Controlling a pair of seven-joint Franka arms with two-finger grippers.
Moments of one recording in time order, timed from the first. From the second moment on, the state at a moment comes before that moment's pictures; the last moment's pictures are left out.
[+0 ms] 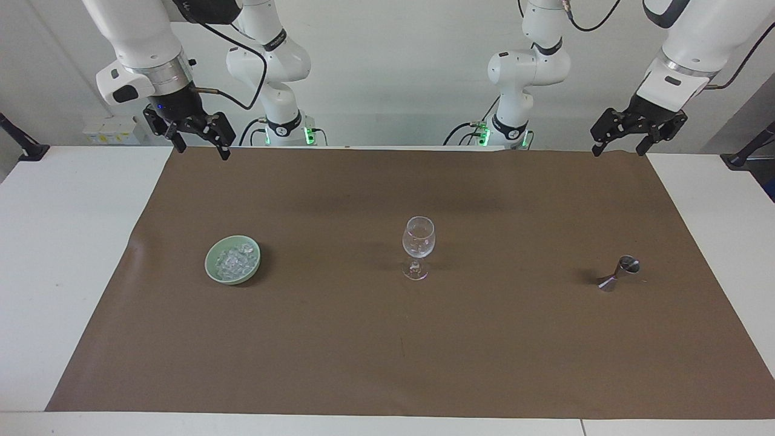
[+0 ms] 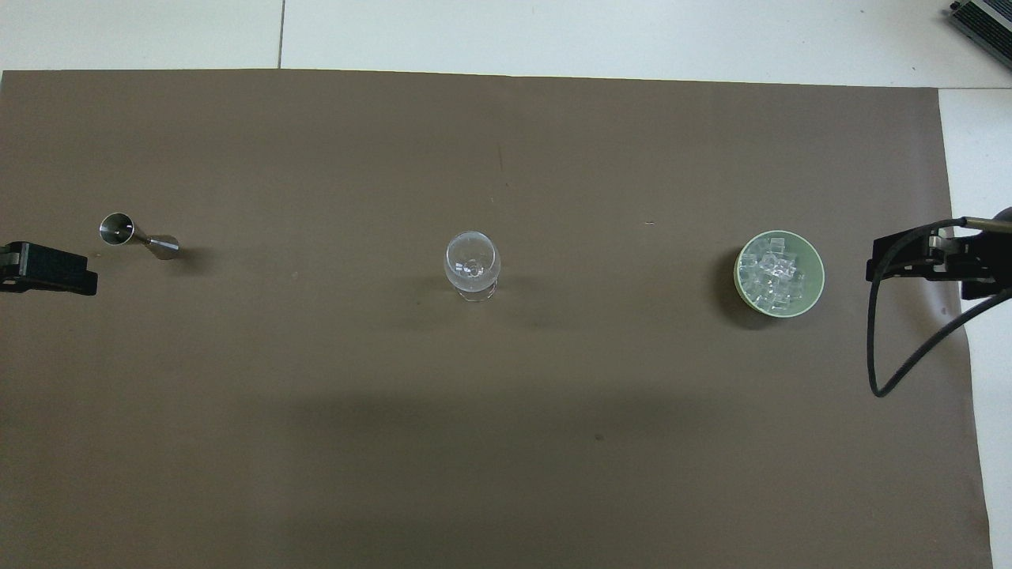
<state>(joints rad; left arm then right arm) 0.00 -0.09 -0.04 -1.62 -0.02 1.51 -0.01 0.02 -0.05 -0.02 -1.60 -0.02 1.53 0.21</state>
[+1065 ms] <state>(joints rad) 0.08 -0.09 -0.02 -1.62 -0.10 1.51 -0.22 0.02 -0.05 -0.02 -1.60 -0.02 1.53 0.21</state>
